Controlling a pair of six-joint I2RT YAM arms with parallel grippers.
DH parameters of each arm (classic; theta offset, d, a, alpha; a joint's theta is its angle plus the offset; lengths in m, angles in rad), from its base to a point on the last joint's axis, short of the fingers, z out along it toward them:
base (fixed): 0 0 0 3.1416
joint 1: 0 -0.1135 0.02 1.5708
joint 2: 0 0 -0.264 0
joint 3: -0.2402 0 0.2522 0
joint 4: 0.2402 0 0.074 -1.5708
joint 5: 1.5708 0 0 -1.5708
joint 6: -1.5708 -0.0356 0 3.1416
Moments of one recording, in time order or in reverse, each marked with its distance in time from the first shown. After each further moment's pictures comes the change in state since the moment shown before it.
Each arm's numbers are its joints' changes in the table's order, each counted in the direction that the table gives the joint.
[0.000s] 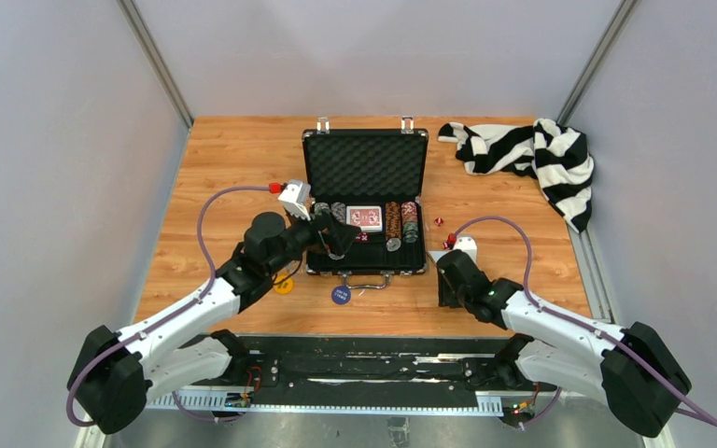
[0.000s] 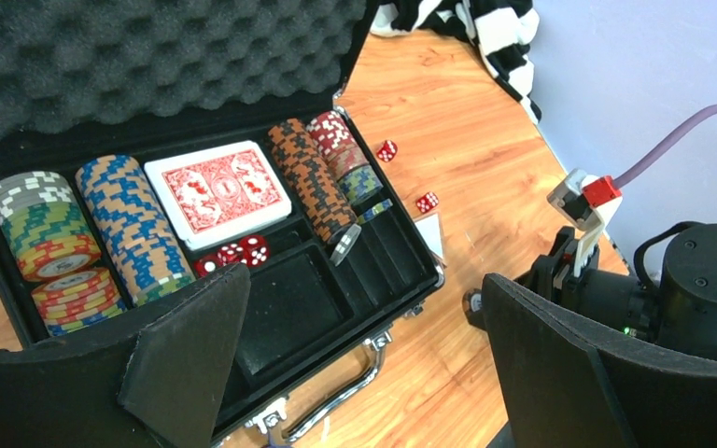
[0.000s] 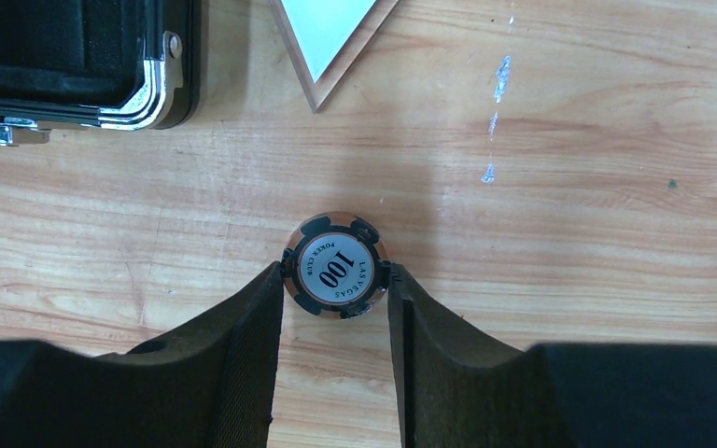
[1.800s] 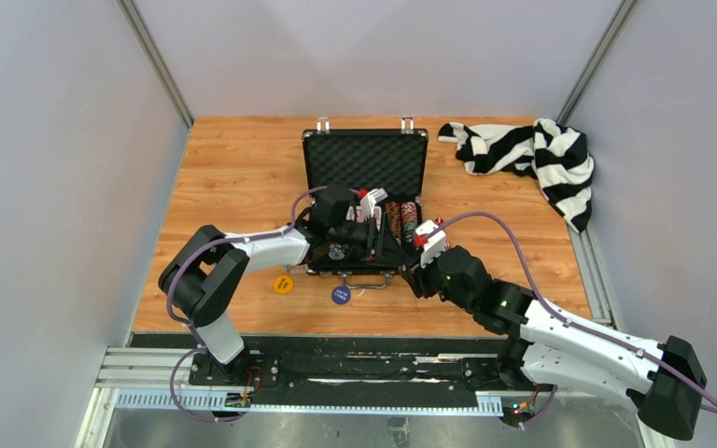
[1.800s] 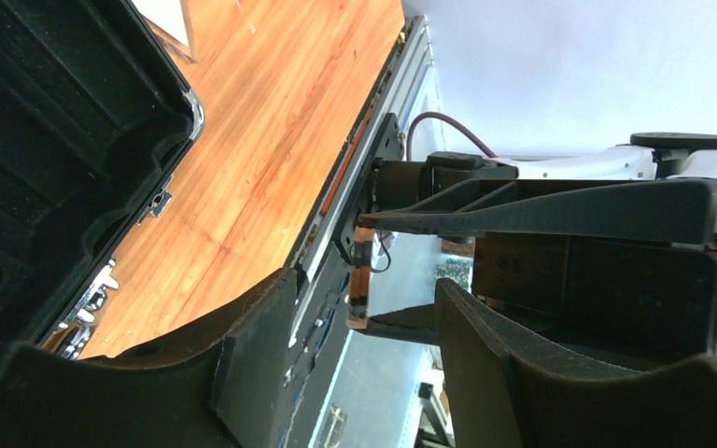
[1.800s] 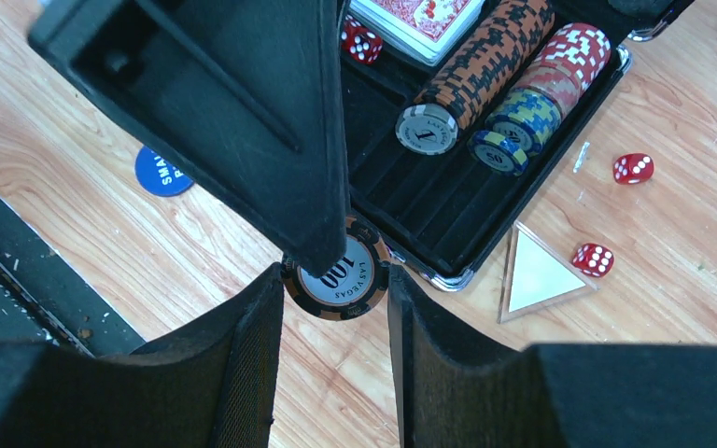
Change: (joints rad) left arm 0.042 0.705 -0.340 -0.058 0.801 0.419; right arm -0.247 -0.168 -0.136 -0.181 -0.097 0.397
